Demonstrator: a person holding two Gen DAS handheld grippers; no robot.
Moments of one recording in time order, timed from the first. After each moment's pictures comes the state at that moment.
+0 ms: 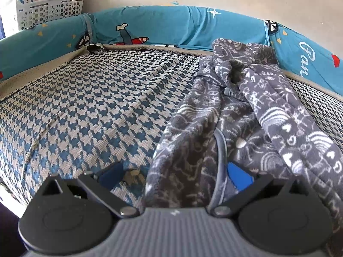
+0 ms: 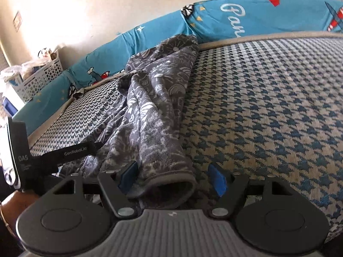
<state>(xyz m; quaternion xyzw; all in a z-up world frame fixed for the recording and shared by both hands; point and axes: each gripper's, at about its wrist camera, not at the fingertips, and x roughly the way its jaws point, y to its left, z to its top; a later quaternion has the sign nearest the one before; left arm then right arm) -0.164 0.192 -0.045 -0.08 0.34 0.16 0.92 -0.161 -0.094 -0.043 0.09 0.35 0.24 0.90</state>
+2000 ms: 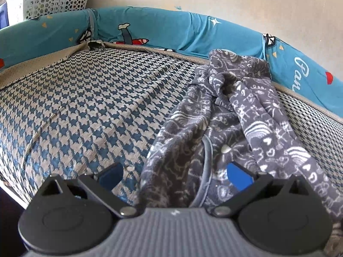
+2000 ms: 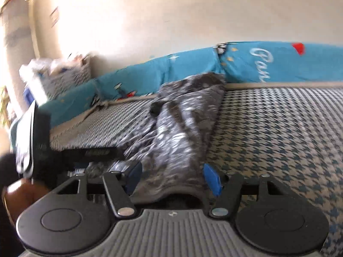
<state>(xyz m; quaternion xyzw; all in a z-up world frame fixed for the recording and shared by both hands) -0.181 0.194 -0.030 -0.13 0.32 0.15 0.92 -0.200 -0.081 -0.015 0.02 0.25 0.30 0.92</state>
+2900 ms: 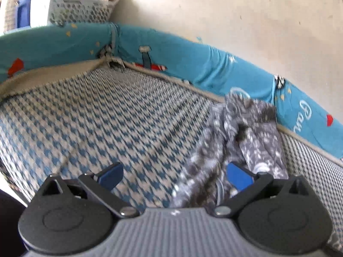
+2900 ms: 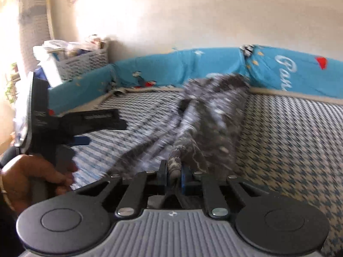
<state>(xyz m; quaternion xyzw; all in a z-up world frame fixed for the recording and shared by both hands) -0.206 0.239 0.016 -0.19 0.26 0.17 0.93 -0.210 -0.032 0.014 -0.02 0.26 0.33 0.91</state>
